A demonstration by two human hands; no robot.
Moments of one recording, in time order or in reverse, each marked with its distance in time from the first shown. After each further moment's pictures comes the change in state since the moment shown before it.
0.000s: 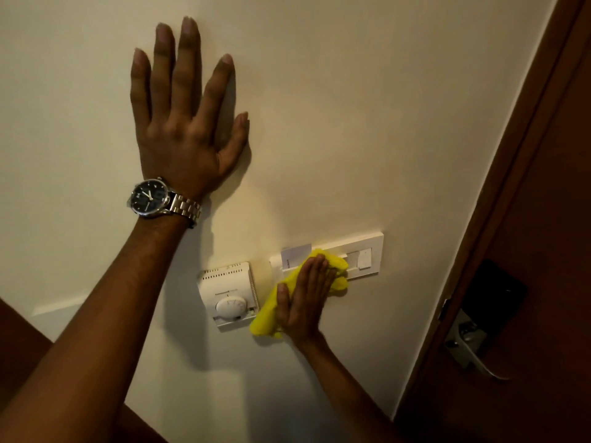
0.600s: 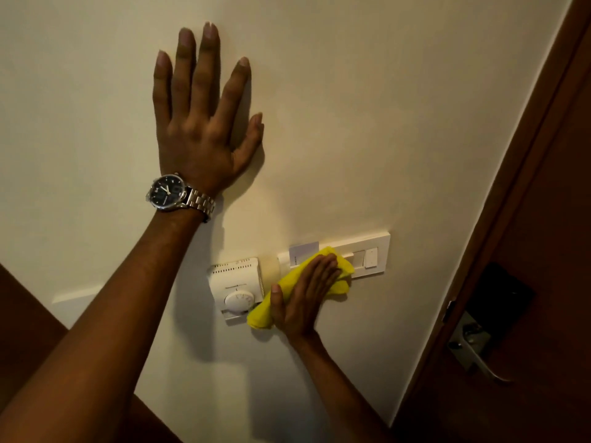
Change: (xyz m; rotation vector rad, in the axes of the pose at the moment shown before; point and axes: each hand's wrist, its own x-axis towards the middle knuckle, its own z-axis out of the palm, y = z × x) left_hand 0.002 0.001 0.000 0.001 -0.016 0.030; right_hand -0.001 -0.024 -0.004 0.091 -0.097 0.138
